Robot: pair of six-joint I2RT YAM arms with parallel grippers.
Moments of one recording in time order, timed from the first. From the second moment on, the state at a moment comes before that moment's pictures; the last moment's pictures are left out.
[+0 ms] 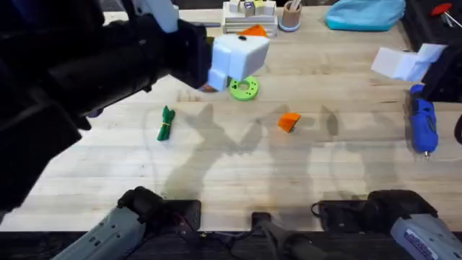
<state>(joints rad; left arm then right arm) -0.49 0.85 1.03 -0.57 0.16 -0.06 0.00 0.70 0.93 -0.84 0.03 0.10</state>
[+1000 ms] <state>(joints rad) -0.49 0.33 0.25 0.00 0.19 -0.06 0.00 0.70 0.93 -0.84 0.03 0.10</state>
